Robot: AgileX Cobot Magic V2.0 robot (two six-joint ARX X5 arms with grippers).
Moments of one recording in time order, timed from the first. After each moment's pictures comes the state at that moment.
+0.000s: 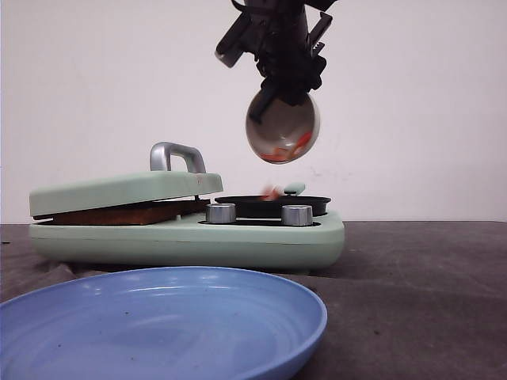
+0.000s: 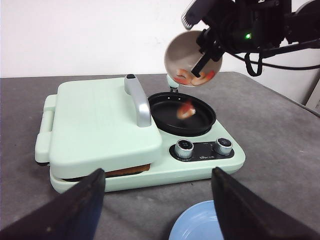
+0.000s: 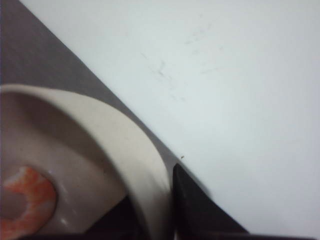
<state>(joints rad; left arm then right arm) -0.27 0.12 0.54 -0.56 0.24 -0.11 0.64 1.97 1.62 0.02 0.85 -0.65</state>
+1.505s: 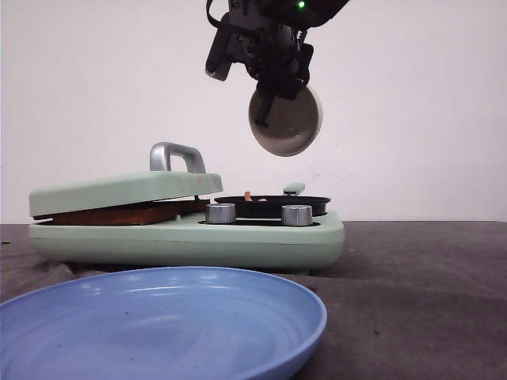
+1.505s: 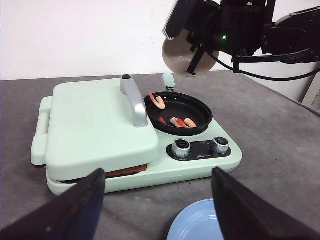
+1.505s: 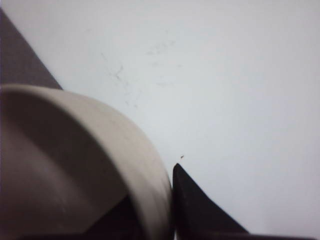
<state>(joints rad) -0.27 0.12 0.54 -0.56 0.26 -0.10 0.68 2.03 1.62 0.30 0.99 -0.99</state>
